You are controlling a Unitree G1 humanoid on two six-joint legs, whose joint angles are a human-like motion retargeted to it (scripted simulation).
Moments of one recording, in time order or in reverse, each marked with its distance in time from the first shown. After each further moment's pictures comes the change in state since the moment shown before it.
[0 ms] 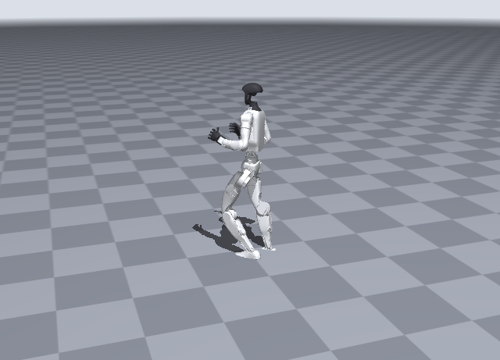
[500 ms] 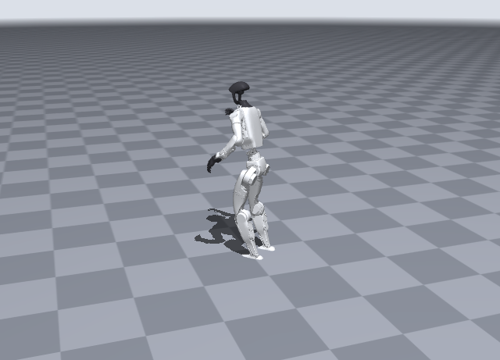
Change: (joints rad) left arm 0.155 0.149 0.112 0.452 0.172 -0.003 0.033; right arm -0.258 -0.285 -0.134 -0.284 -0.015 -0.015 0.315; waist -0.050 -0.100 -0.111; left_leg -0.191 -0.043 0.212 -0.578 0.185 -0.065; right_leg -0.729 -0.204 -0.073 0.449 -0.033 0.120
